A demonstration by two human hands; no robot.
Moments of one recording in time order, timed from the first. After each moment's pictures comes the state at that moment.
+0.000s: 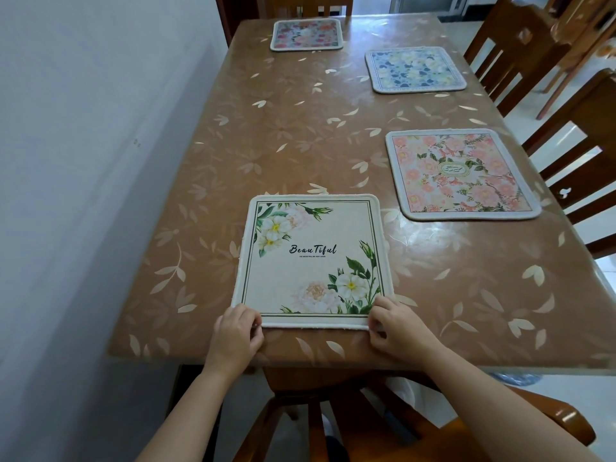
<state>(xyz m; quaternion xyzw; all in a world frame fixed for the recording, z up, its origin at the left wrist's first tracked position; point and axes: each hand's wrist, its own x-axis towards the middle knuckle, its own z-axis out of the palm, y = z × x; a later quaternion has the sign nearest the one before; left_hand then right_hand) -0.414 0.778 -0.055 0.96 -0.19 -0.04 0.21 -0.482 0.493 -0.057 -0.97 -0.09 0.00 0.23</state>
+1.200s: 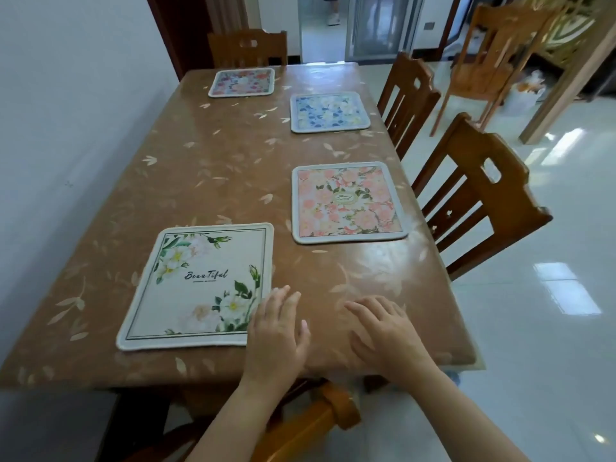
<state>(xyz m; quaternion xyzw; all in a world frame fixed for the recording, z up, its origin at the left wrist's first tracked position) -0.534 0.499 0.049 0.93 -0.24 0.08 0.25 -0.589 0.322 0.045 -0.98 -0.04 -0.11 0.15</state>
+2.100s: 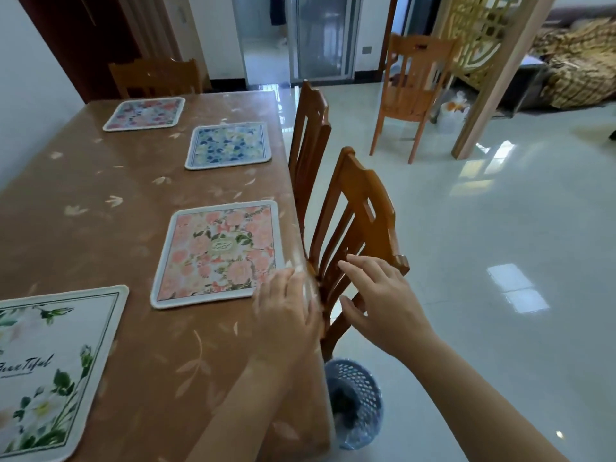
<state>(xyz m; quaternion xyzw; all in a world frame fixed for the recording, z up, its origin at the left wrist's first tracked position) -0.520 0.178 0.082 0.92 -0.26 0.13 0.27 -0.578 0.040 0.107 -0.97 0.07 -0.16 0.16</state>
